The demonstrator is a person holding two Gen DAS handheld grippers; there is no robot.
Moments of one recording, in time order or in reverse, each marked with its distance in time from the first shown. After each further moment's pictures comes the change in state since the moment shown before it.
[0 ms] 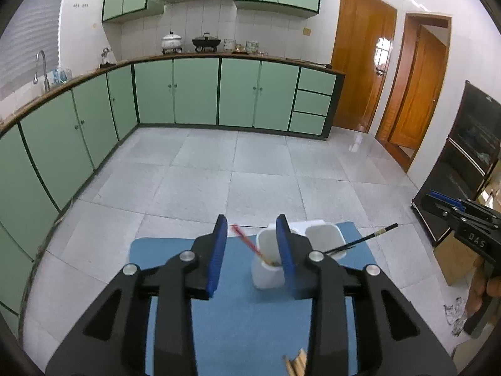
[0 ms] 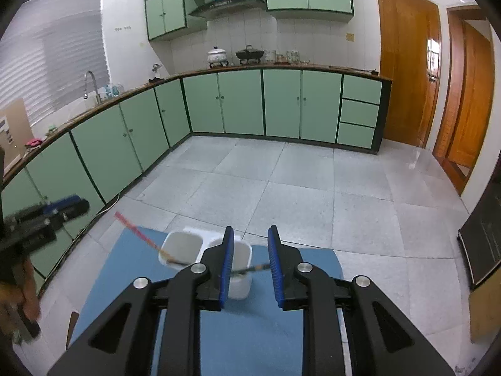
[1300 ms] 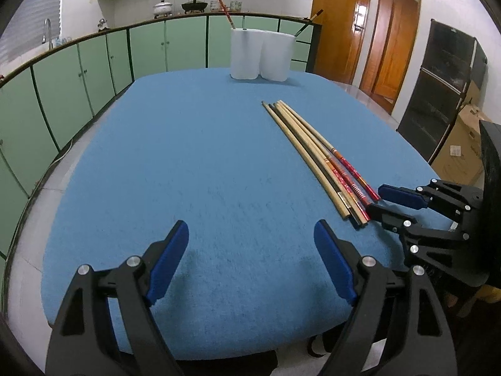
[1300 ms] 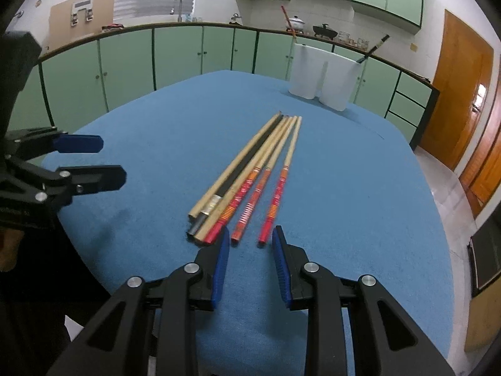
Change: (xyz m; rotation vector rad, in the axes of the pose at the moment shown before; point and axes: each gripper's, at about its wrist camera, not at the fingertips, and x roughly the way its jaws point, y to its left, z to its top) left arm -0.103 -0.015 -0.393 0.046 0.128 -0.039; right arm -0.067 0.122 -0.386 -0.306 0.094 0.099
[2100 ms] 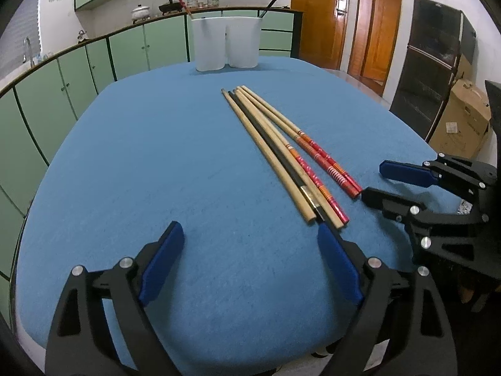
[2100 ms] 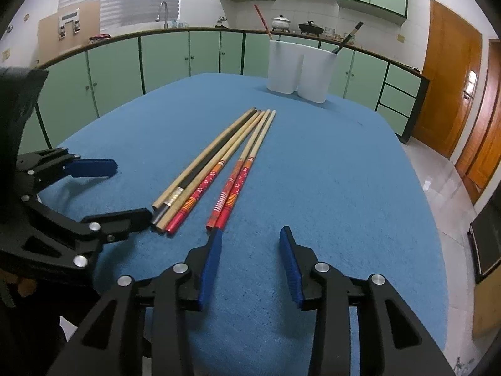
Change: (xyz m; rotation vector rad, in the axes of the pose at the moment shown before) left arm 0.036 -0.054 0.000 0.098 0.025 -0.004; right arm 0.001 -0.026 -0.007 0.051 -0.015 -0.010
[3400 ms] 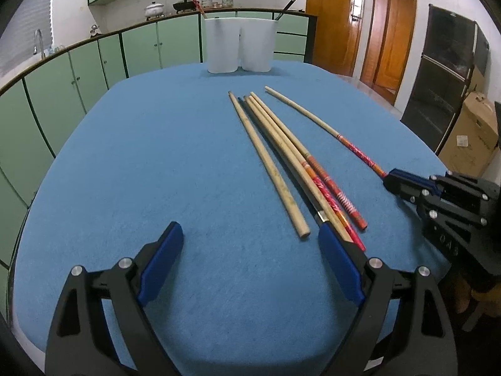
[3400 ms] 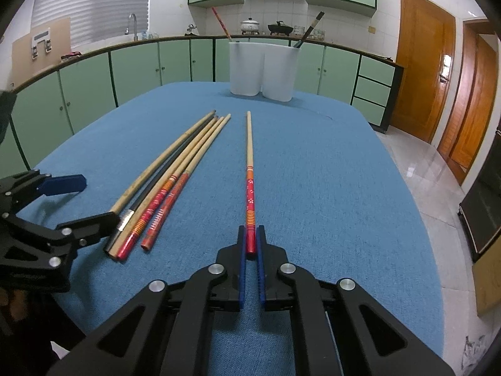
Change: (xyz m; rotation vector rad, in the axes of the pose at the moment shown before) left arm 0.014 -0.003 0.017 -0.057 -0.009 0.040; right arm 0.014 -0.032 0.003 0.111 -0.022 -0.082
